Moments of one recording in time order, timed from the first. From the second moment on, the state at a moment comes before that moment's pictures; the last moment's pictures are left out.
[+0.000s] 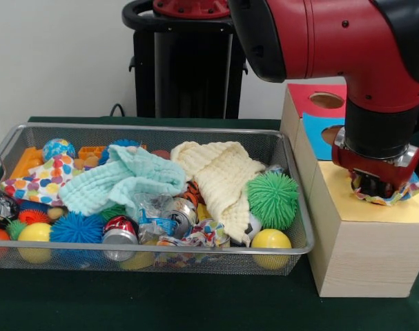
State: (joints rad) arm -0.01 -0.39 0.06 1.28 0.14 0.78 2.34
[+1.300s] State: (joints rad) arm -0.03 -0.56 0.07 1.40 0.13 0.77 2.34
